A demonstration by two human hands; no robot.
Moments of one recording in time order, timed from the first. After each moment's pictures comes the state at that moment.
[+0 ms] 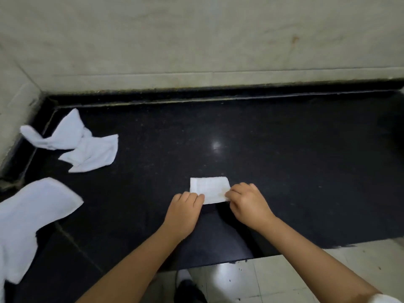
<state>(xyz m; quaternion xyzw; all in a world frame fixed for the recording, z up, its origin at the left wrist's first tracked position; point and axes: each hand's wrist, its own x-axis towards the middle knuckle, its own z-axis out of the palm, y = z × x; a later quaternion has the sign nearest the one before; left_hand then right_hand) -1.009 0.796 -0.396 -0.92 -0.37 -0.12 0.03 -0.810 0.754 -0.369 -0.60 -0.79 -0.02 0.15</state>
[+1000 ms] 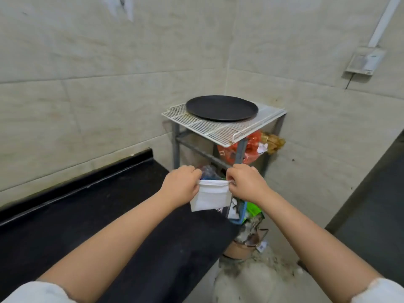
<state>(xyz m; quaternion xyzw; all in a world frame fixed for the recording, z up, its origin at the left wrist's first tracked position) -0.229 0.659 -0.187 -0.98 -0.08 -0.15 0.02 -0.120 0.504 -0.170 -0.87 -0.47 -0.09 0.08</state>
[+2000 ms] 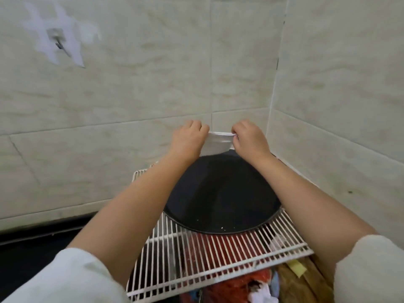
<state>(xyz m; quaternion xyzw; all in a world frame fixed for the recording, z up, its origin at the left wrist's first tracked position) 0.229 0.779 -0.036 -0.87 -0.35 -0.21 0.26 0.394 0.731 -0.056 -0.67 -0.64 -0.21 0.30</state>
